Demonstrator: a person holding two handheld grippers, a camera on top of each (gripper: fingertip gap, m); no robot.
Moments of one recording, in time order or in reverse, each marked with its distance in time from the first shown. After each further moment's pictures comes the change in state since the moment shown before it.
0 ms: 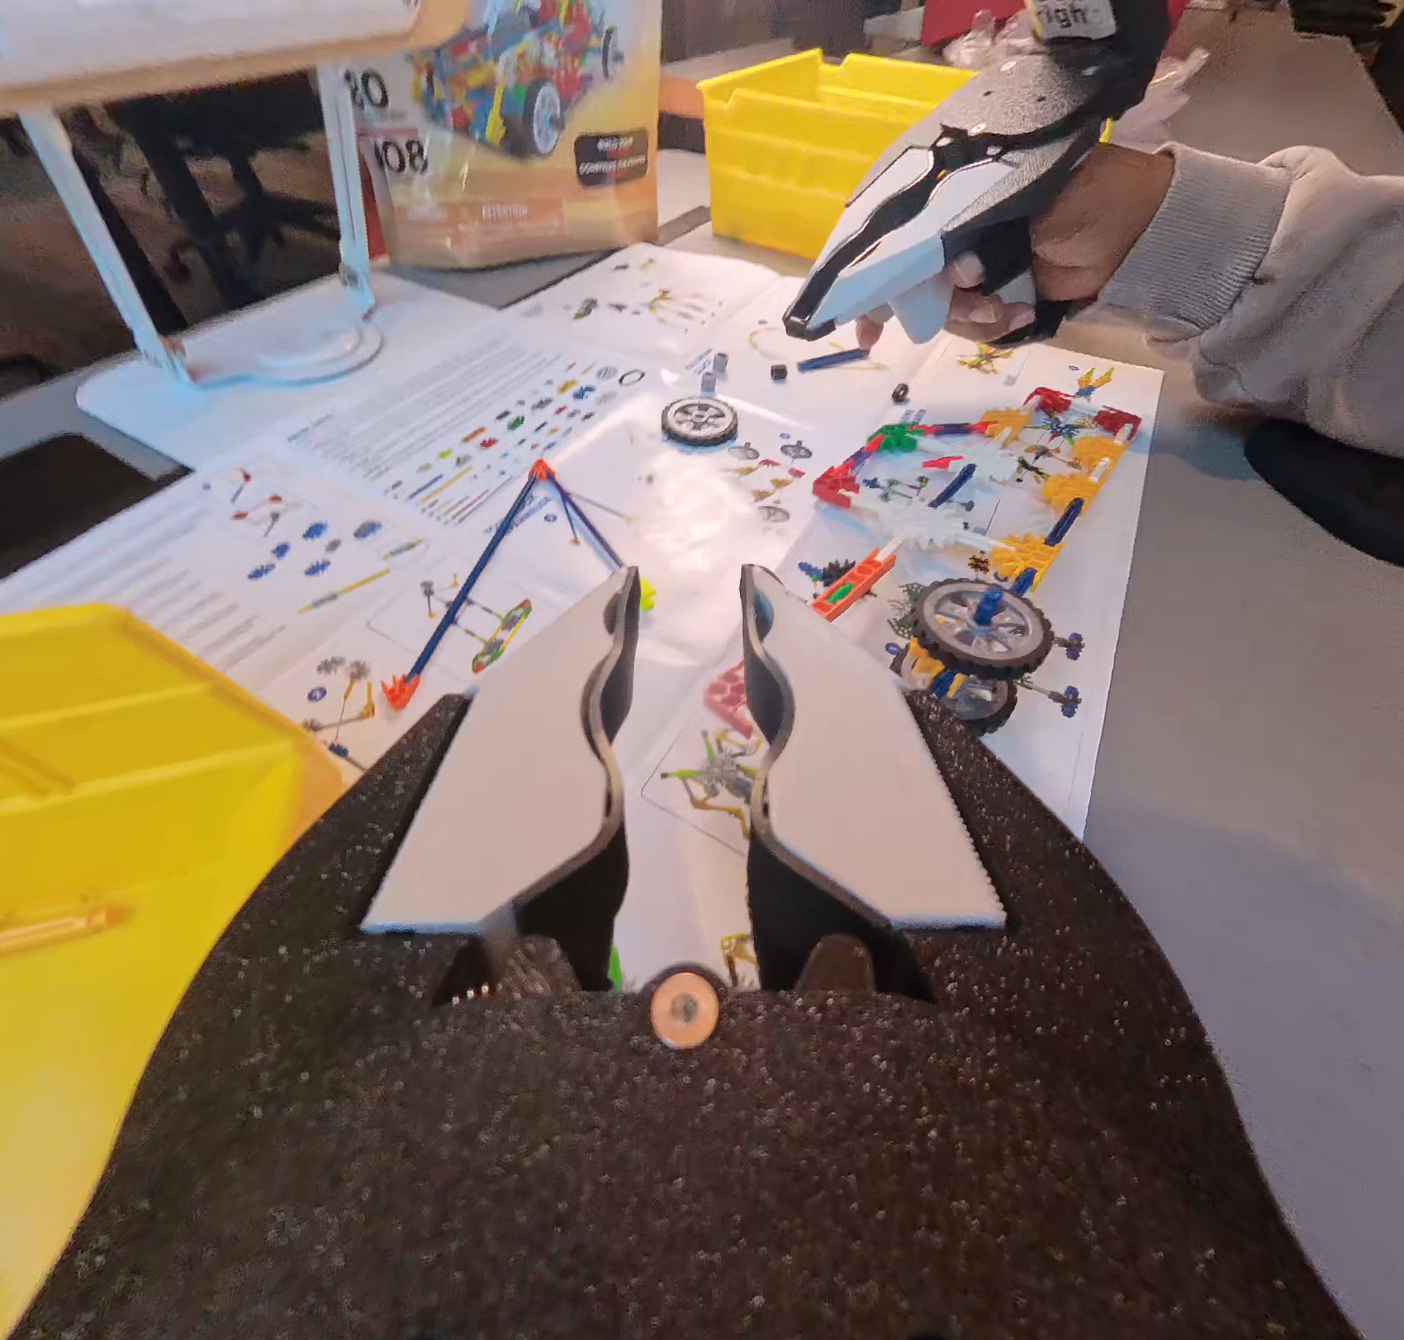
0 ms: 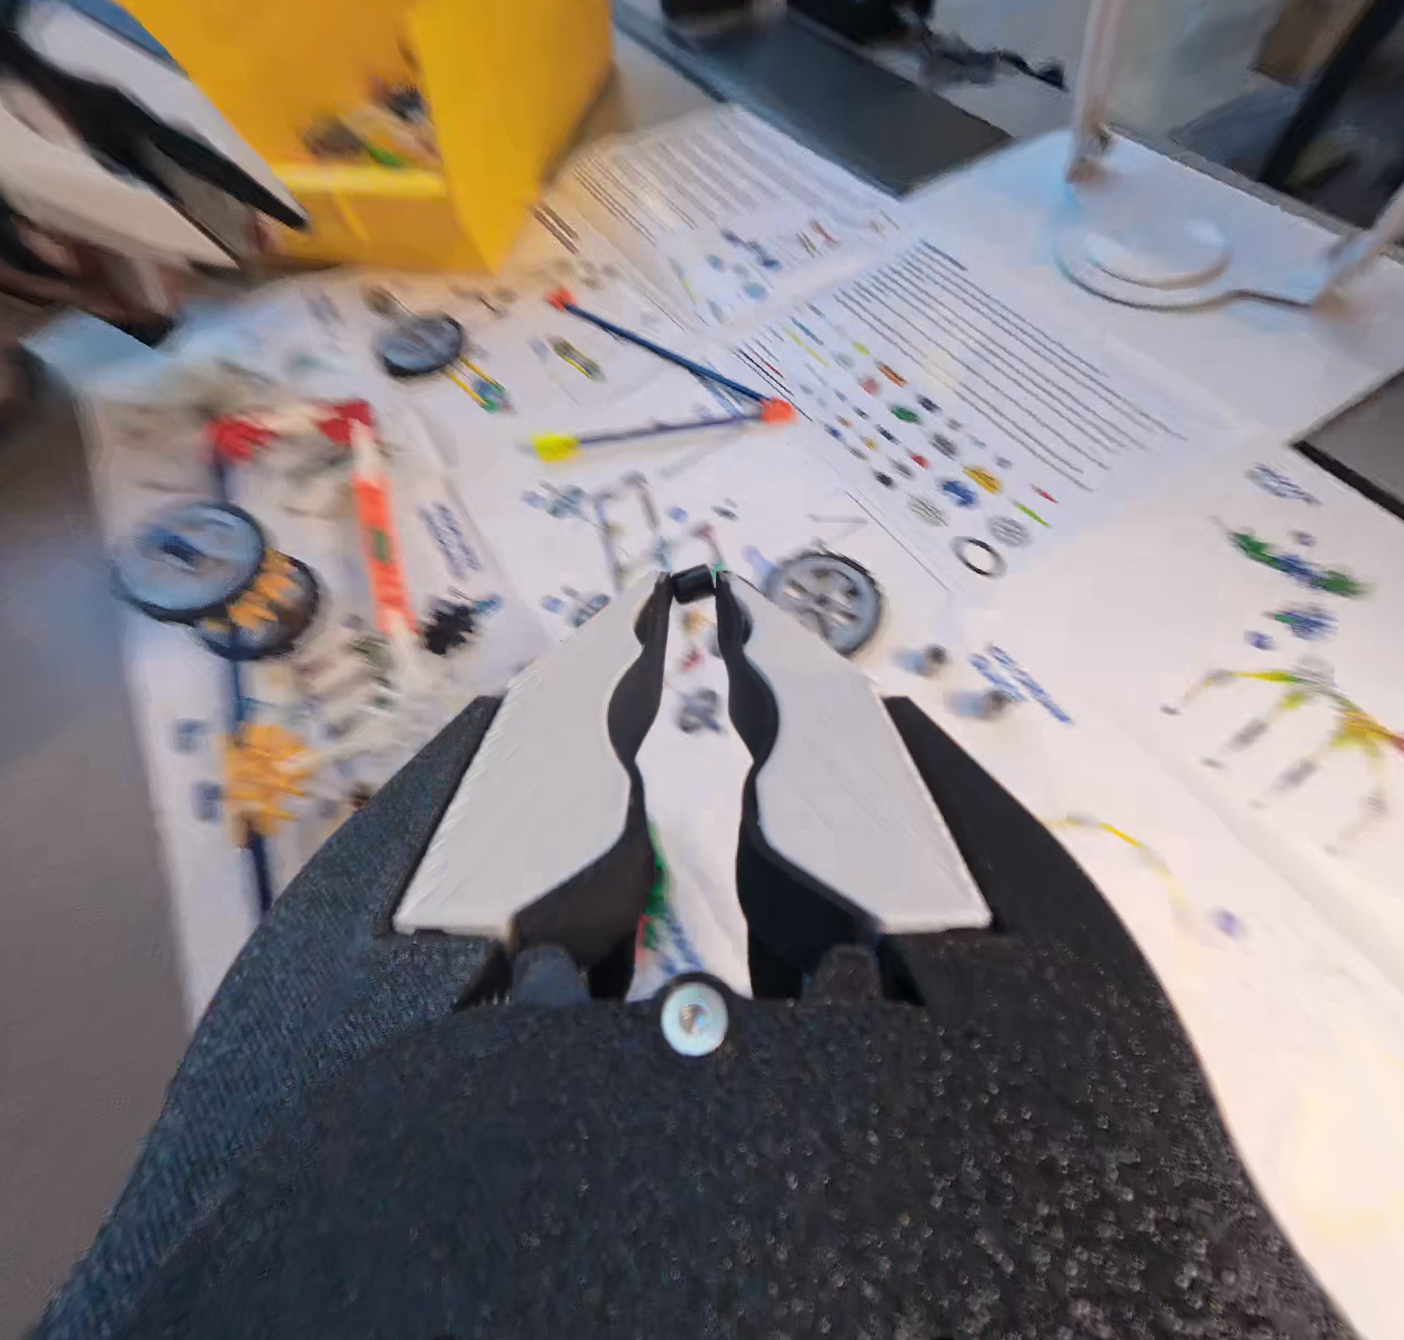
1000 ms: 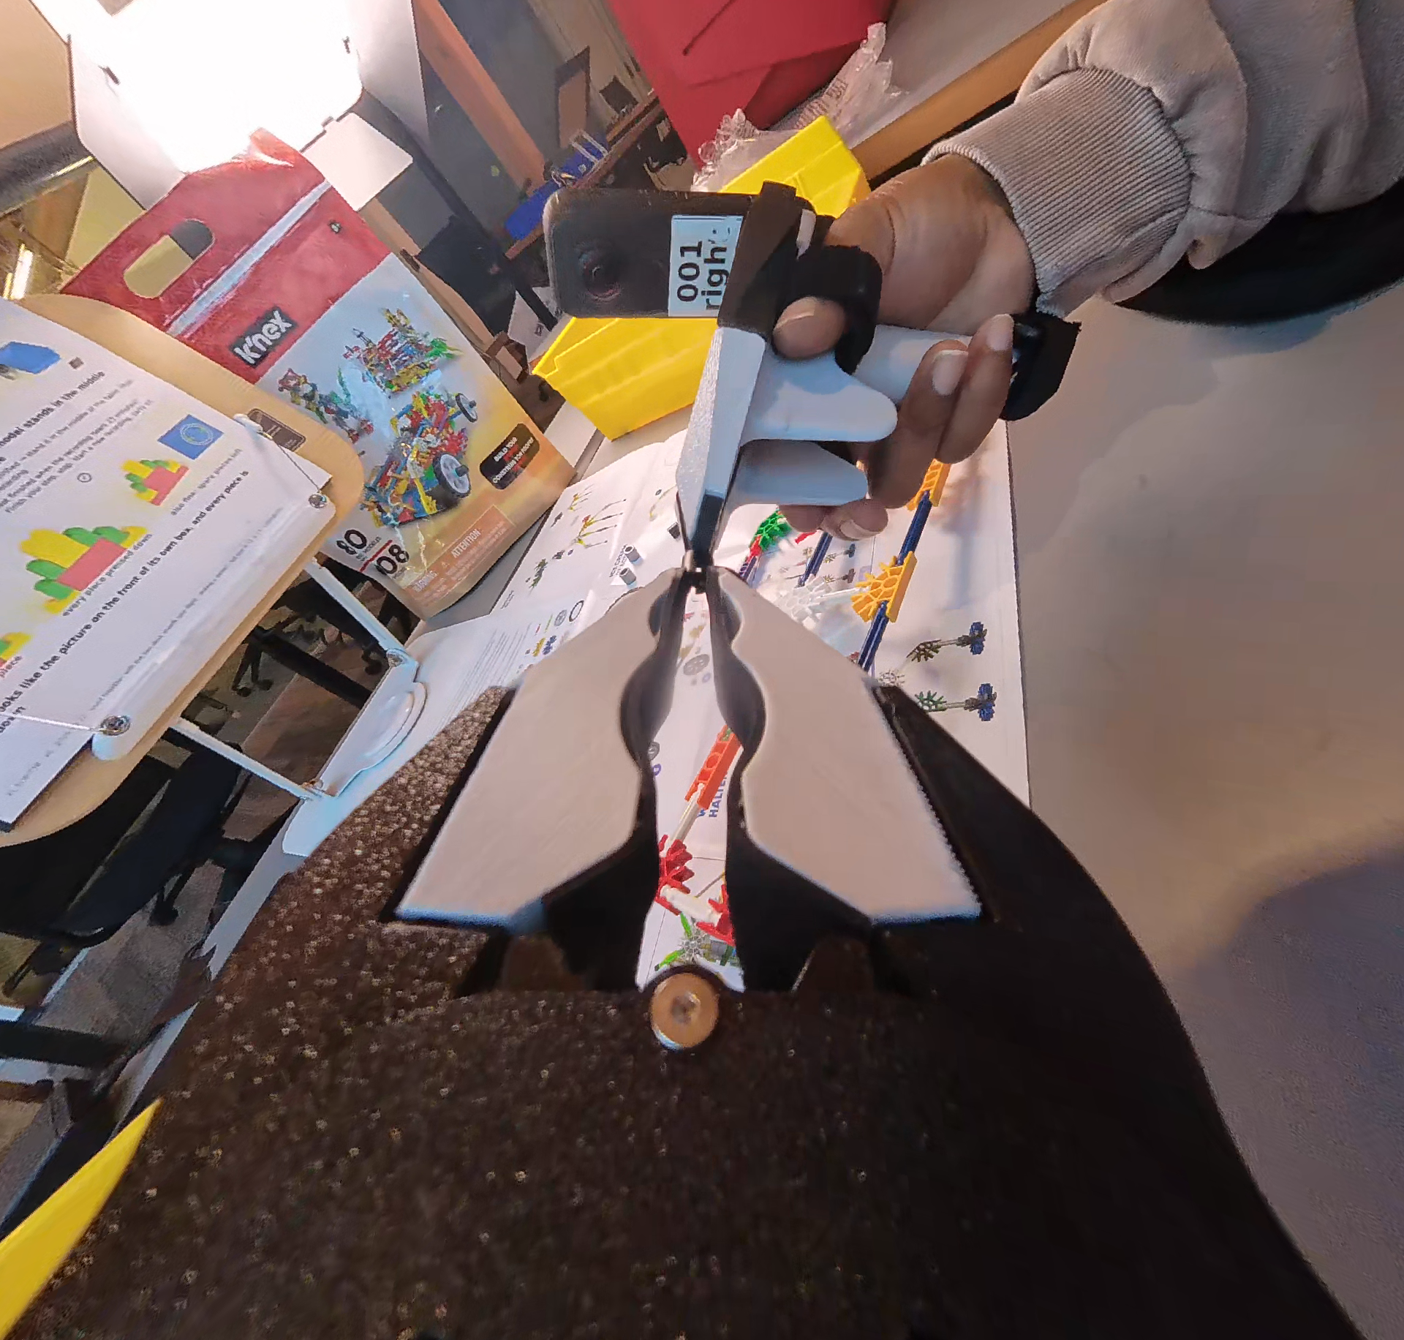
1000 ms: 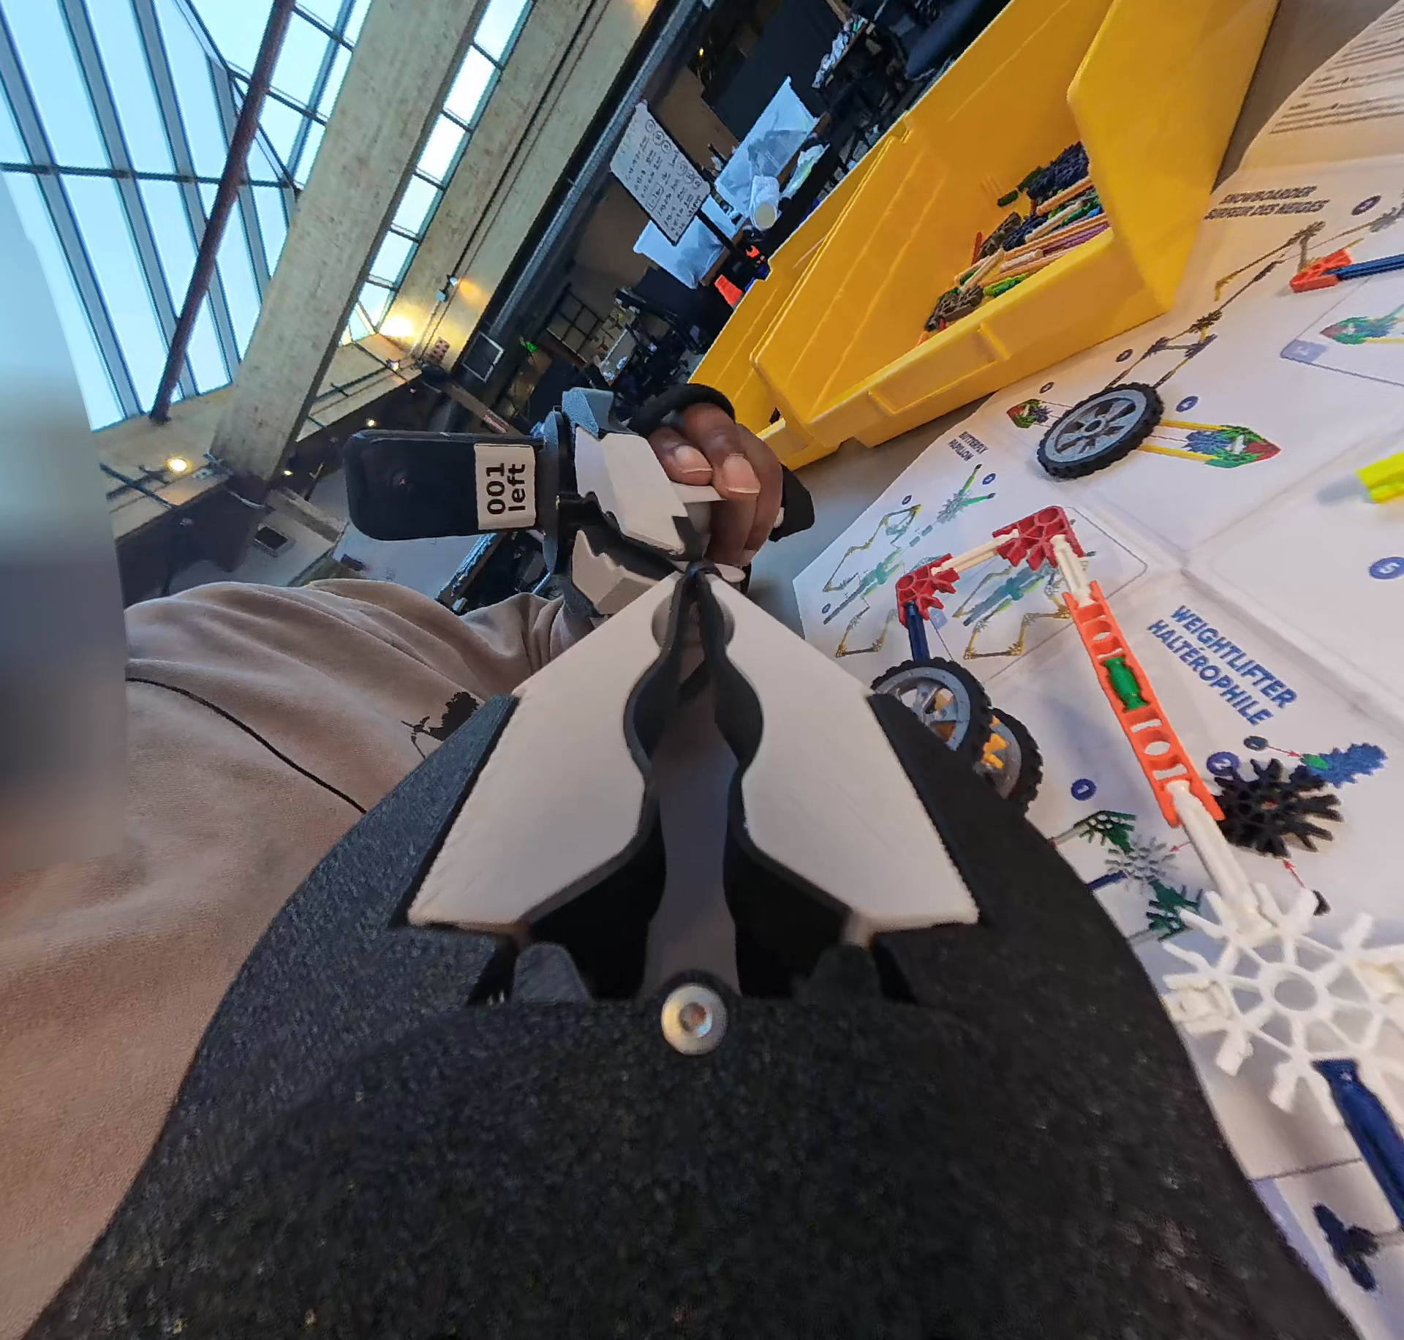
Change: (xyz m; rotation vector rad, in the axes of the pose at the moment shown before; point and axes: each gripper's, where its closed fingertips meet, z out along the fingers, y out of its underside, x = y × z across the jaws) left arm 0.102 -0.038 -0.002 0.164 0.052 0.651; right arm -0.182 -0.054 0.004 0.191 -0.706 0.599
